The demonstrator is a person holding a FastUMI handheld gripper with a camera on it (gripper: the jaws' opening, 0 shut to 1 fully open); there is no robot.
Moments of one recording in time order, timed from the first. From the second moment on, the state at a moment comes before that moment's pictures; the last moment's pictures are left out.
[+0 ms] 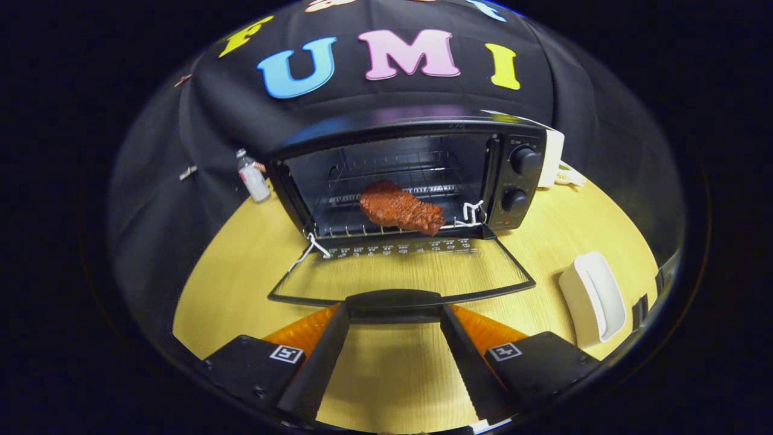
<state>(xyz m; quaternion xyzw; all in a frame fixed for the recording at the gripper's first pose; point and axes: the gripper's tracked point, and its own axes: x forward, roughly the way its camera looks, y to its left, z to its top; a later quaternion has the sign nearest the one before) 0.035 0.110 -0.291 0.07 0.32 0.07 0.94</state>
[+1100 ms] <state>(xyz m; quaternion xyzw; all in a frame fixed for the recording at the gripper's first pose) 0.148 0.136 -0.178 -0.05 0.15 0.14 0.98</state>
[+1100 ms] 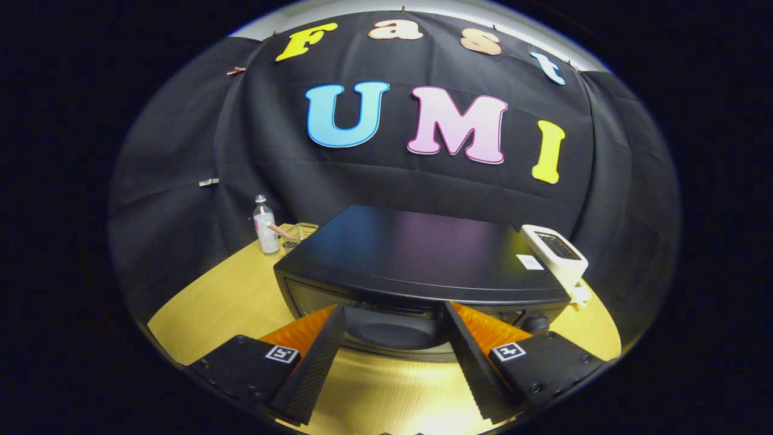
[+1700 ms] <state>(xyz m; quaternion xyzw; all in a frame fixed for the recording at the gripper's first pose) 0.105 0.128 -0.146 0.01 0.17 0.13 0.98</state>
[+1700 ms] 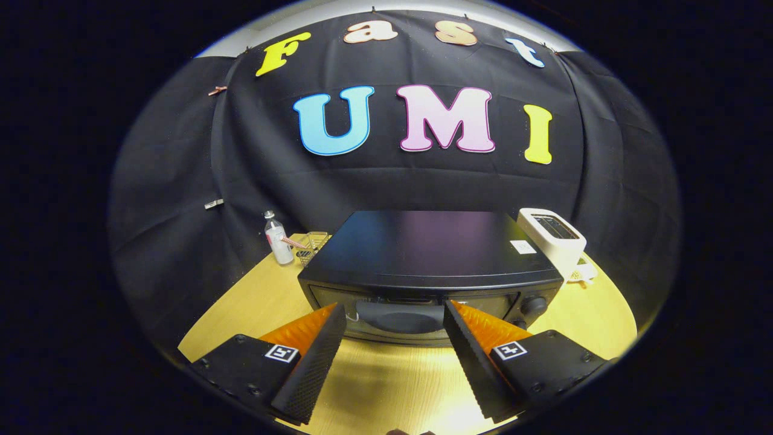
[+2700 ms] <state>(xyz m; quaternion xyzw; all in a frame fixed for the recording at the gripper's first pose) 0.001 -0.054 0.036 0.02 -0.01 0.13 0.99</state>
